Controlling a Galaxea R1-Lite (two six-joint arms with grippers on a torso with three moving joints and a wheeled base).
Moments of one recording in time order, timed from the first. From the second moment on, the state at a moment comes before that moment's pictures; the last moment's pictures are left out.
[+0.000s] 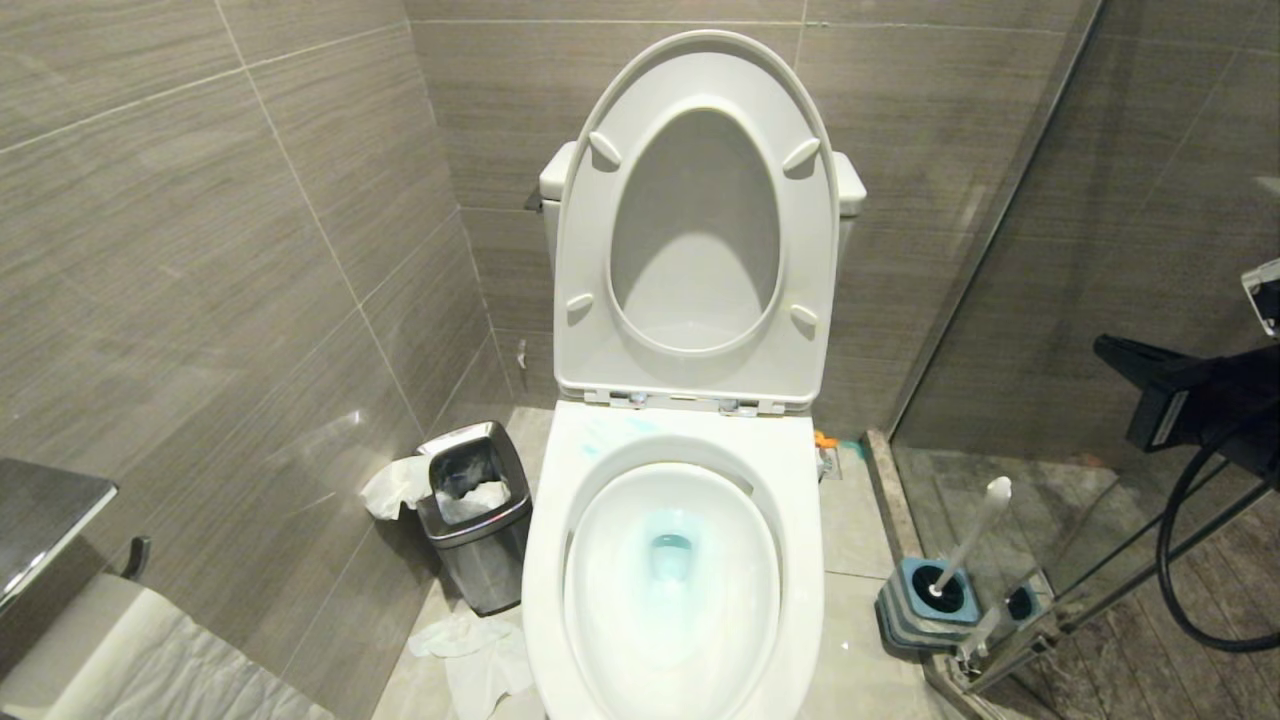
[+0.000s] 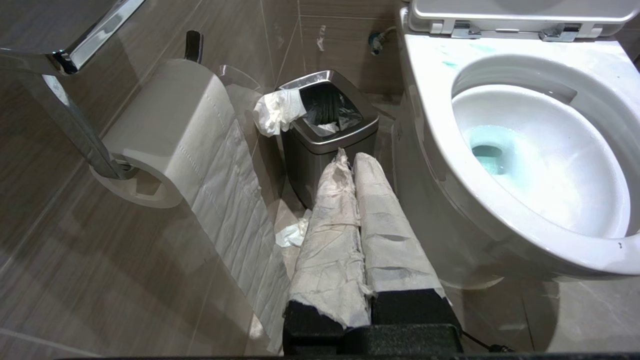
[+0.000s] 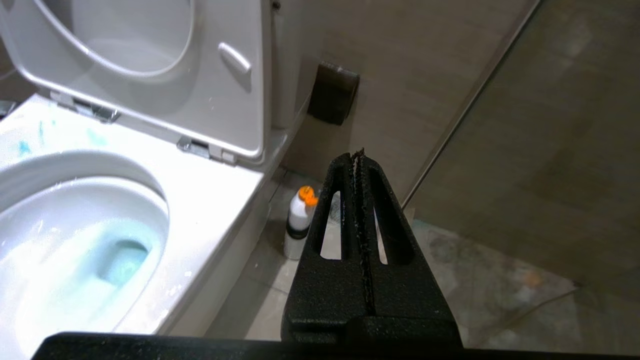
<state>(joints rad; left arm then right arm) -0.01 0.00 0.00 0.01 0.00 0.00 -0.08 1.42 -0.56 -0.86 0.20 -0.16</state>
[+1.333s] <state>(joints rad) -0.01 0.00 0.00 0.01 0.00 0.00 -0.04 0.52 -0.85 -0.02 0.16 -0.06</state>
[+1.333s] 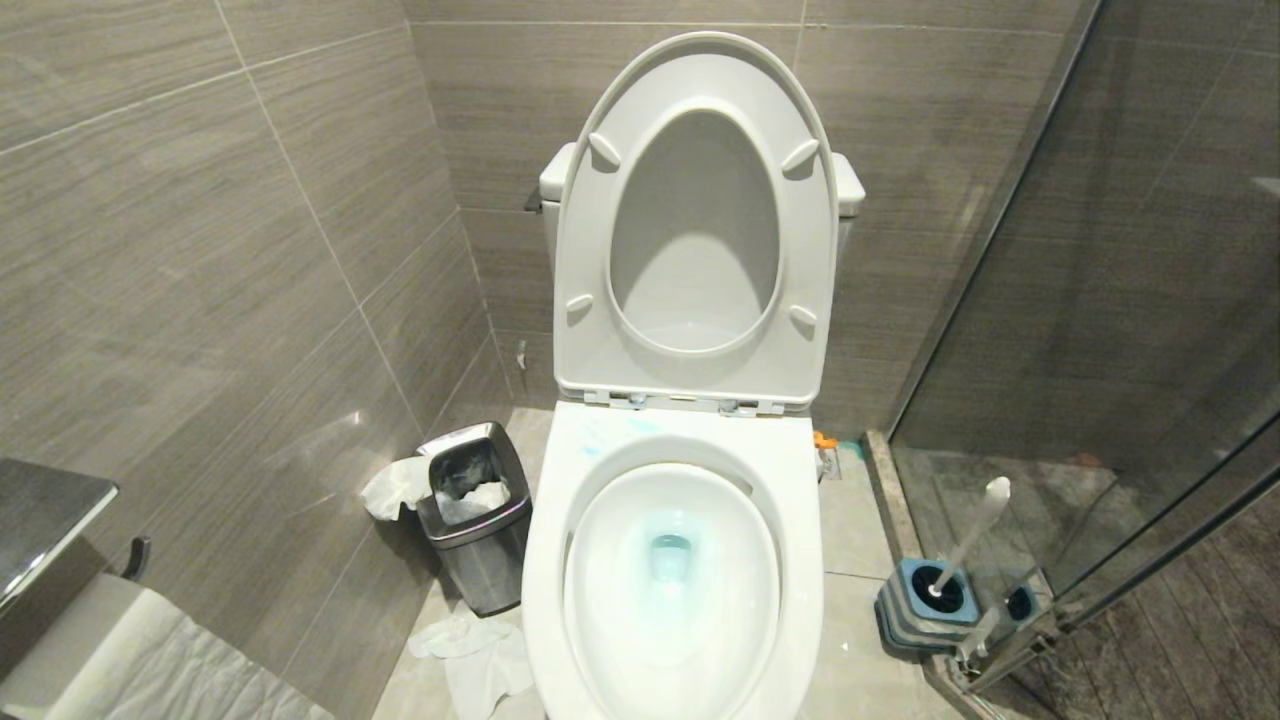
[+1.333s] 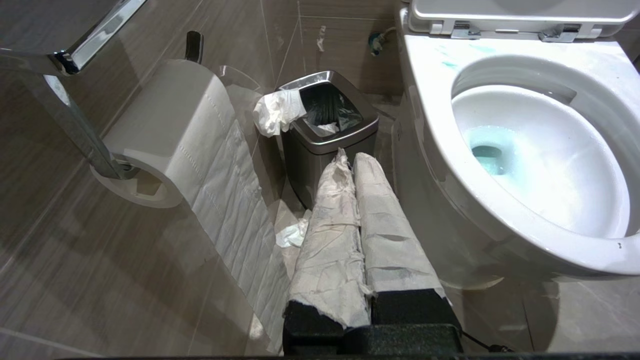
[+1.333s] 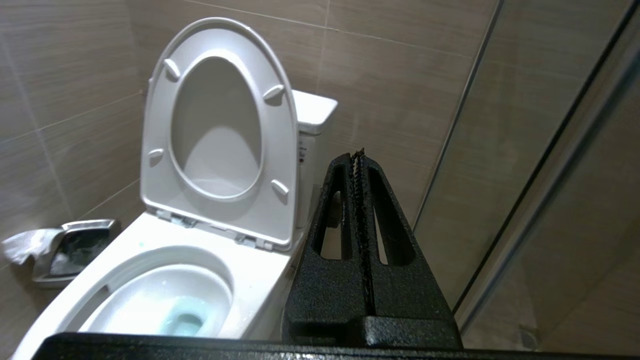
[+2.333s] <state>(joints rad) -0.01 0.00 0.00 0.01 0.00 0.00 0.00 0.02 -0.13 -0.08 0.10 -0.04</state>
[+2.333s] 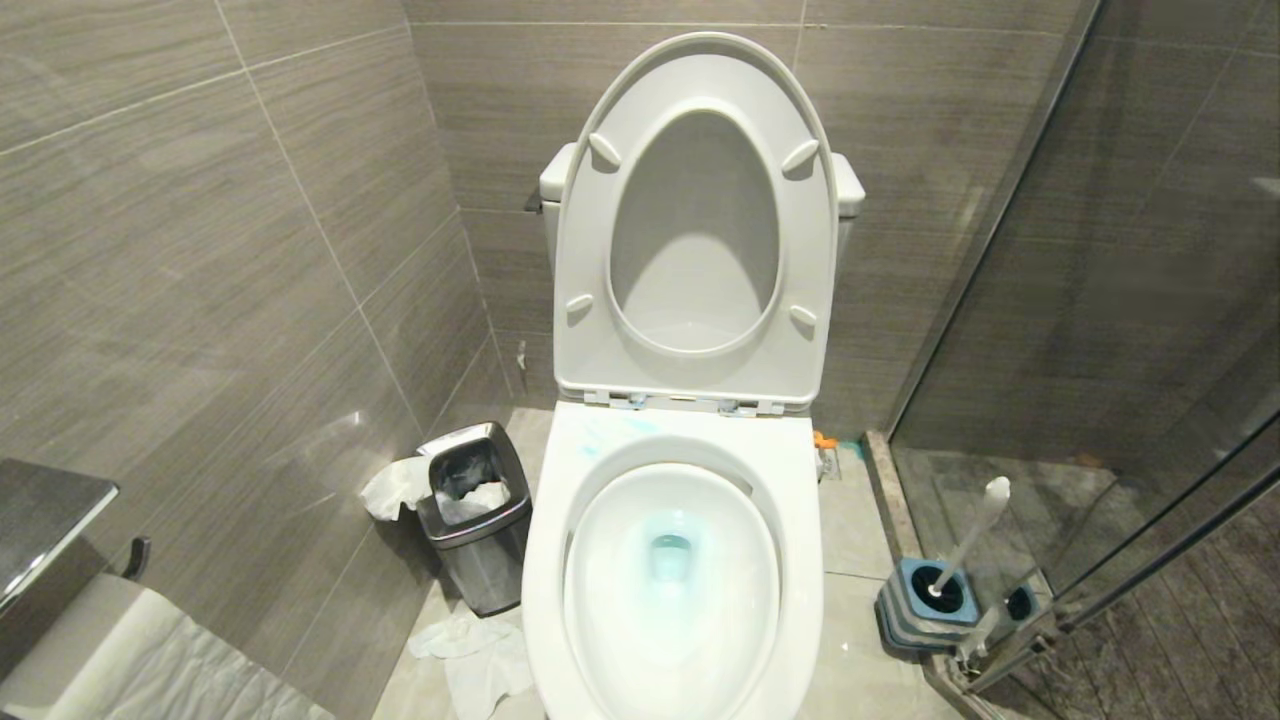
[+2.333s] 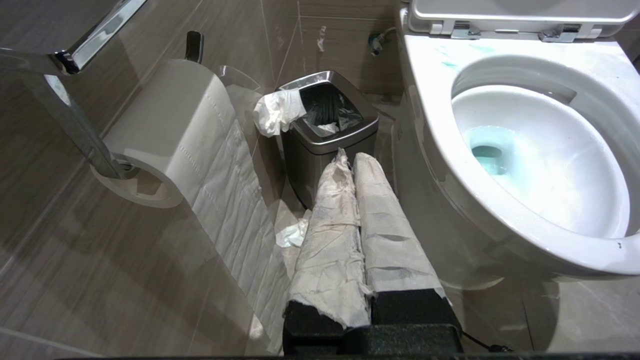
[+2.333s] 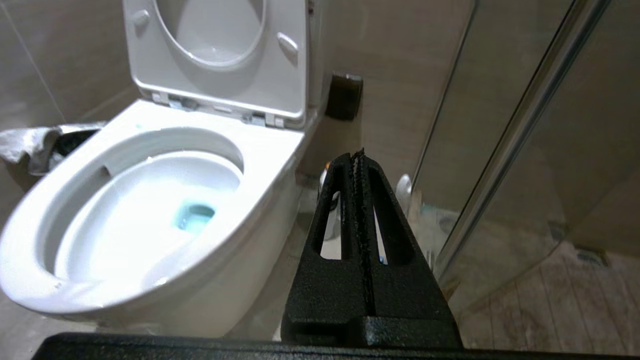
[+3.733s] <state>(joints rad) -0.01 0.00 0.00 0.01 -0.01 0.03 0.00 0.00 0.00 0.01 0.01 0.00</state>
